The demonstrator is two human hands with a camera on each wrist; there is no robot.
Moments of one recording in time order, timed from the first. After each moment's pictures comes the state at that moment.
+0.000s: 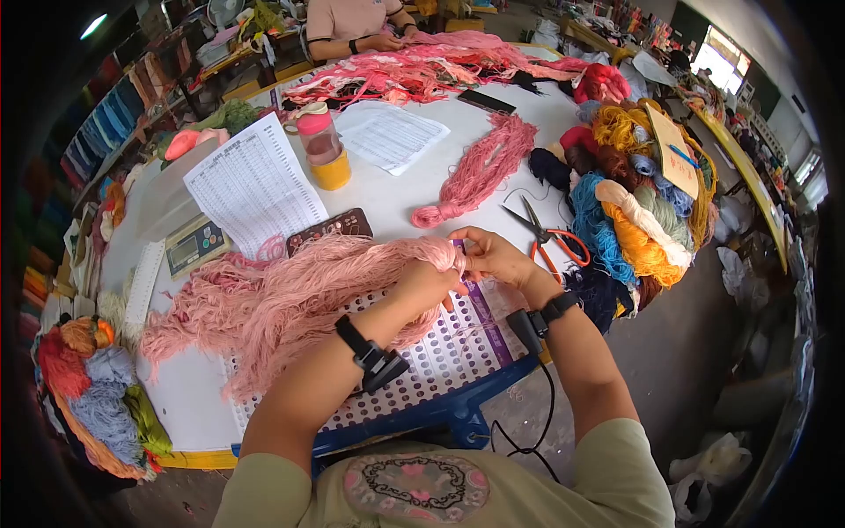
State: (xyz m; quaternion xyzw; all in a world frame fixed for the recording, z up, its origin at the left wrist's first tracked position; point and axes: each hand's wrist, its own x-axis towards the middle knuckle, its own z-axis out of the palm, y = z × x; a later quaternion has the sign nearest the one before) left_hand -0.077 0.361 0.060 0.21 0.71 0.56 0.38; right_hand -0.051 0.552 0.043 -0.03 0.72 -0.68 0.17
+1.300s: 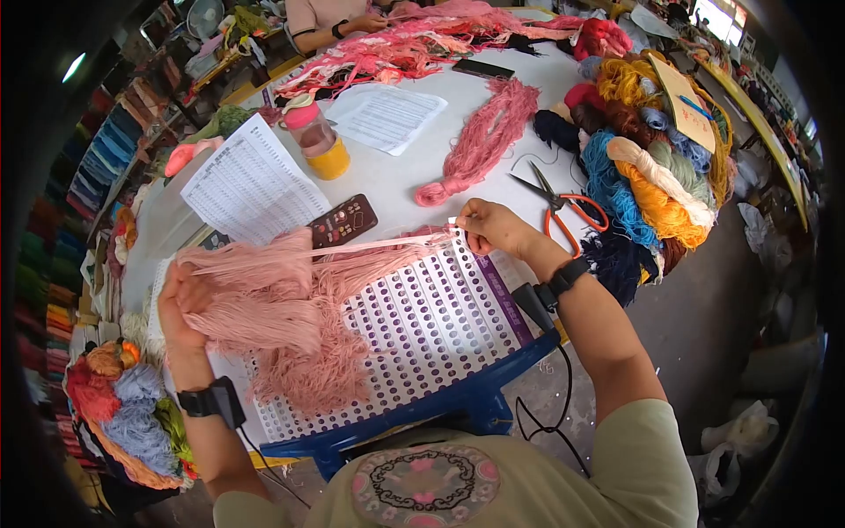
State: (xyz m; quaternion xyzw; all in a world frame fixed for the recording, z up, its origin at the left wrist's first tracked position) left_hand -0.134 0.043 0.154 0.07 0.40 0.89 0.20; right_hand -0.063 0.538 0.042 0.08 0.77 -0.62 0.14
